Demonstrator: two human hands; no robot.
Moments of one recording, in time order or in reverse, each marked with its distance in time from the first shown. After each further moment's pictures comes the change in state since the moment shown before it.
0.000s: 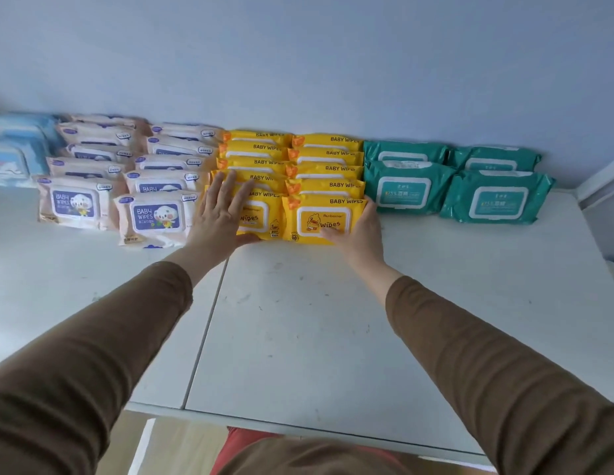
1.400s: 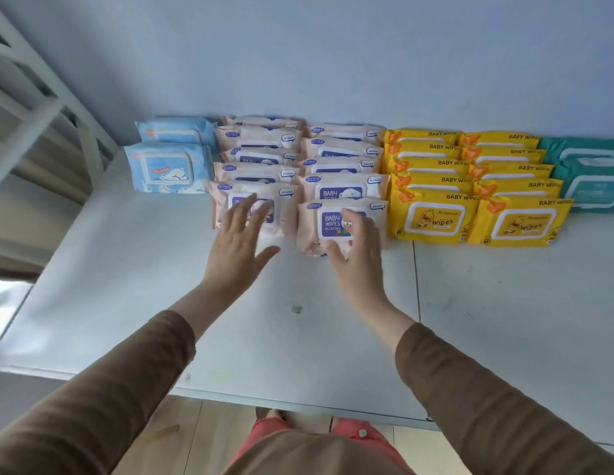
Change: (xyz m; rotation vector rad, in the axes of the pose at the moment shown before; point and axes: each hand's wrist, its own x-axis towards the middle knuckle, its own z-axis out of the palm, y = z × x) left_hand -0.097 -0.294 -0.029 -0.227 0.128 0.046; right_hand -0.131 -0.204 0.276 0.051 0.127 -0.313
